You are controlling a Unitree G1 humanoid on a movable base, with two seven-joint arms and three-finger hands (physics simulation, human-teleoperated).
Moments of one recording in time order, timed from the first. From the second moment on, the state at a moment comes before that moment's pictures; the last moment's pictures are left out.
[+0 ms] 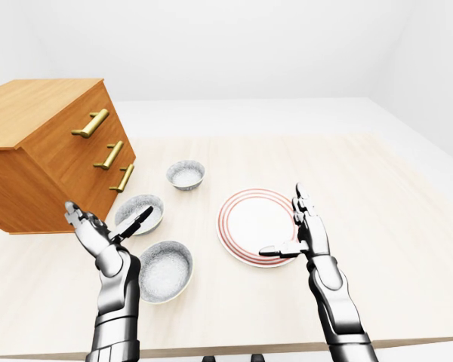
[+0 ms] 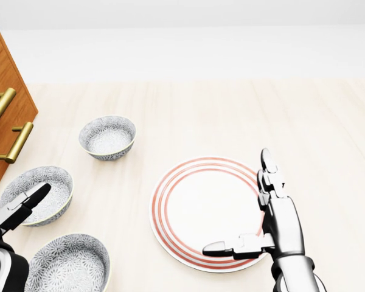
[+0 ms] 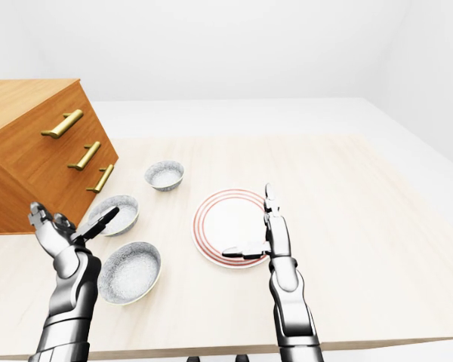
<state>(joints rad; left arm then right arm) -0.20 0.12 0.29 0.21 -0.28 -0.09 0.52 0.01 -0.02 -0.01 -0.03 -0.06 0.01 0.02</state>
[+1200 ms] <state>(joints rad) -0.20 0.12 0.29 0.22 -0.27 -0.09 0.52 -0.11 0.06 0.25 -0.45 -1.20 0.09 0.64</state>
